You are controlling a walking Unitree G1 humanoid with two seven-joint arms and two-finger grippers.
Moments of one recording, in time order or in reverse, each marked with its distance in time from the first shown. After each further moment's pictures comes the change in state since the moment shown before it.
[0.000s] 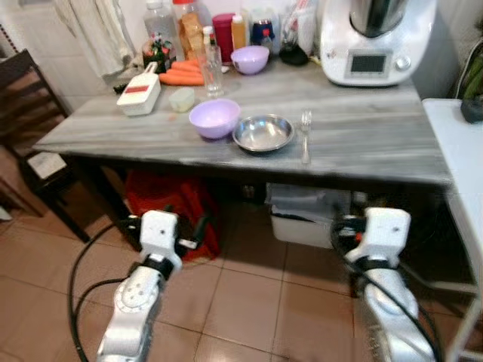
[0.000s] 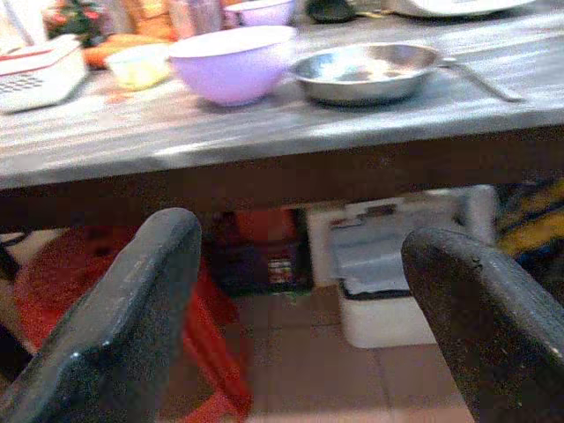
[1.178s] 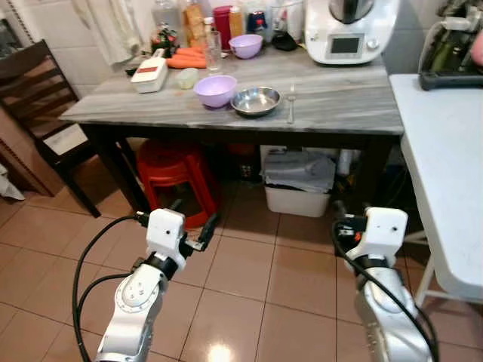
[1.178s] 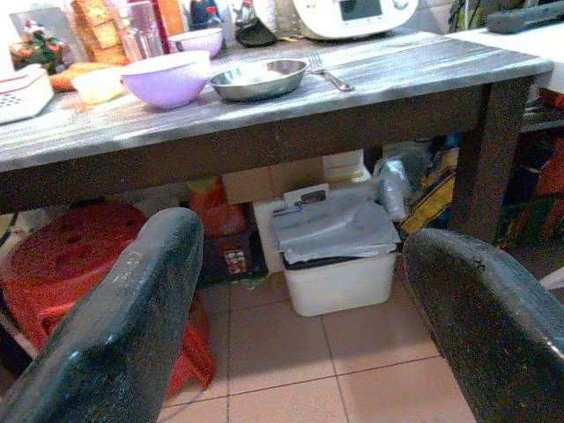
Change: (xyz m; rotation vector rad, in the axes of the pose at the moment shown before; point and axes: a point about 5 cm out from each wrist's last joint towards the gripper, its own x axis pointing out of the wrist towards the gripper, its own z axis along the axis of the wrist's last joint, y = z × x) left arm 0.000 -0.004 0.006 0.025 -0.051 -0.104; right arm 0.003 0.004 -0.005 0.014 0.019 0.010
